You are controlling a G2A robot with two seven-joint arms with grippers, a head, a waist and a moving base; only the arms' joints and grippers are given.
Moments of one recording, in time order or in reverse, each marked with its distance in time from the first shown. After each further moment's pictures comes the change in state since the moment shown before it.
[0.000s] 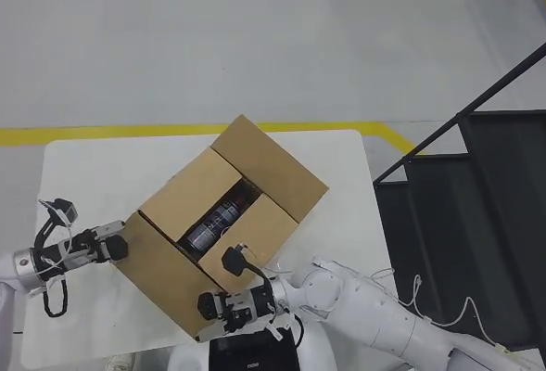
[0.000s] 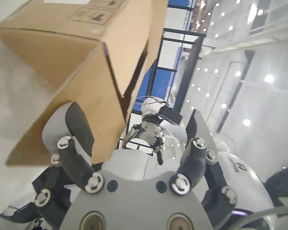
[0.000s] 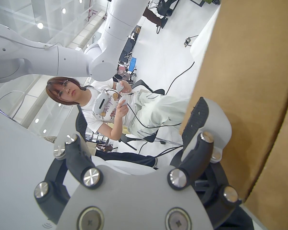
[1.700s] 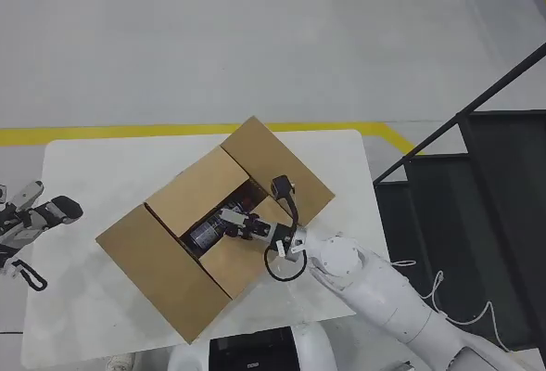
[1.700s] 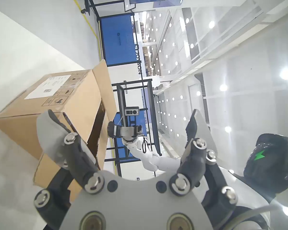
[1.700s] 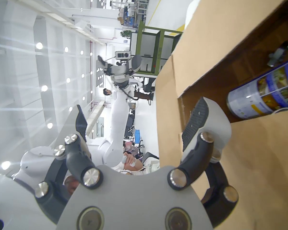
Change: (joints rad) left arm 0.035 0.010 -0.135 -0.011 -0.384 -0.213 0.245; right arm -0.003 0.001 0.199 -0.010 0.237 0.395 -0.324
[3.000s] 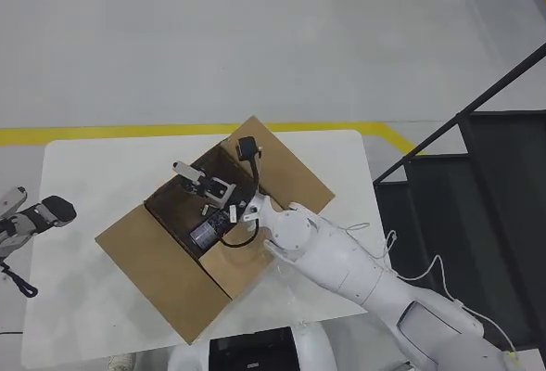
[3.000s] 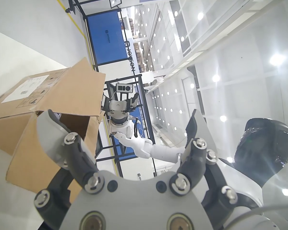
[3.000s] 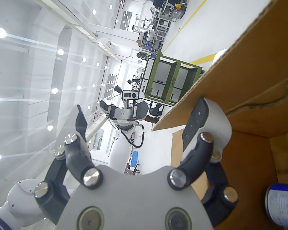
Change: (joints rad) left arm 0.049 0.003 -0.052 -0.092 -0.076 -0.007 -0.044; right arm 0.317 -0.234 -0.185 0.263 -0.020 -0.152 -0.251
